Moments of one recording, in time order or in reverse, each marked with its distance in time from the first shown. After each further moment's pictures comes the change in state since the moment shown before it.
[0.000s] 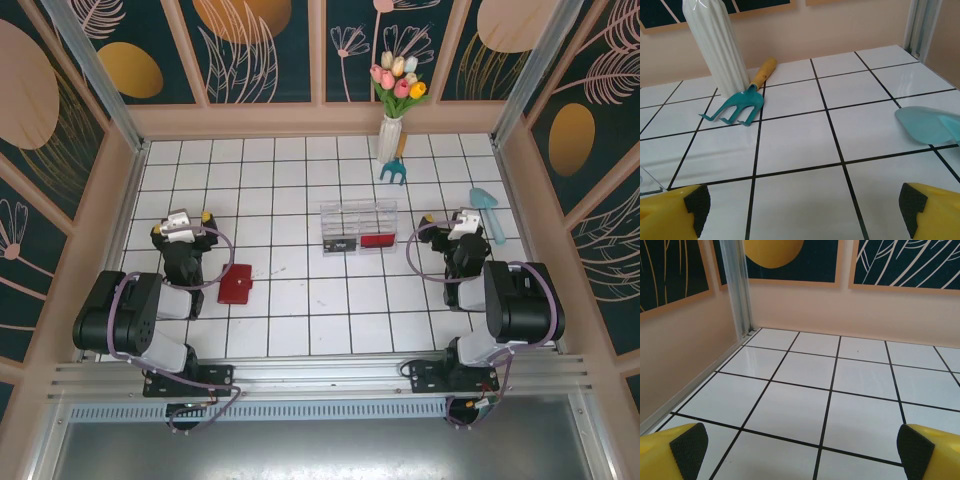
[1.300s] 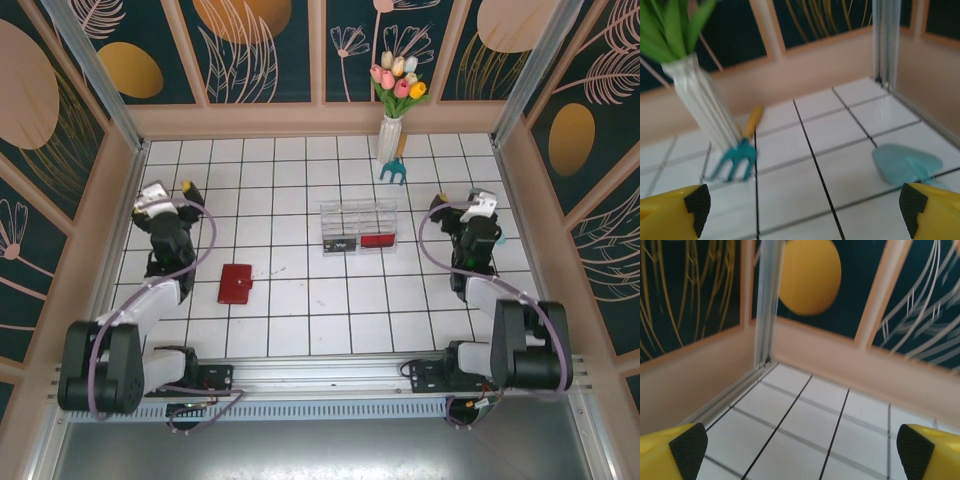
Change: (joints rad) left arm 0.001 -0.361 0.298 -0.618 -0.140 -0.218; right arm 0.000 -0.311 0.167 -0.421 0.117 0.146
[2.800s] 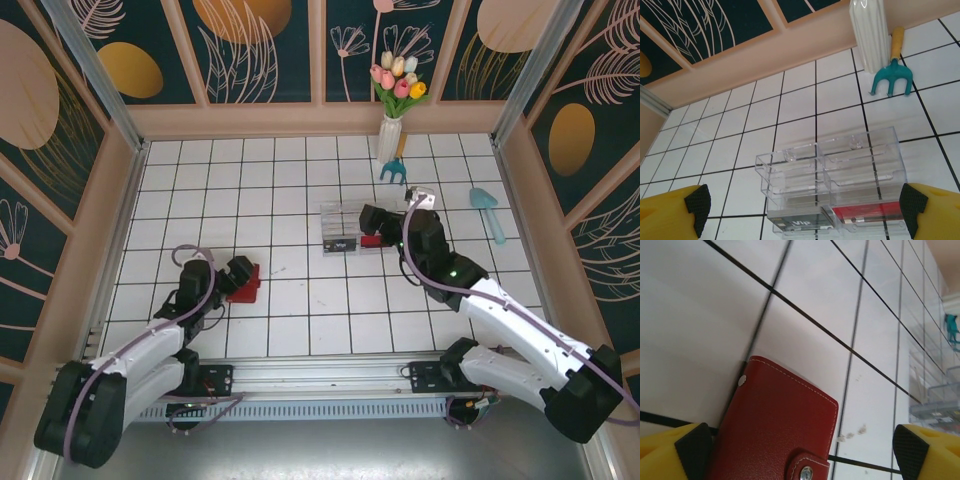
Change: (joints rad) left arm -0.269 -0.192 -0.367 -0.391 0.544 -0.673; right arm 0.734 -0.267 0.349 -0.886 0.282 0.339
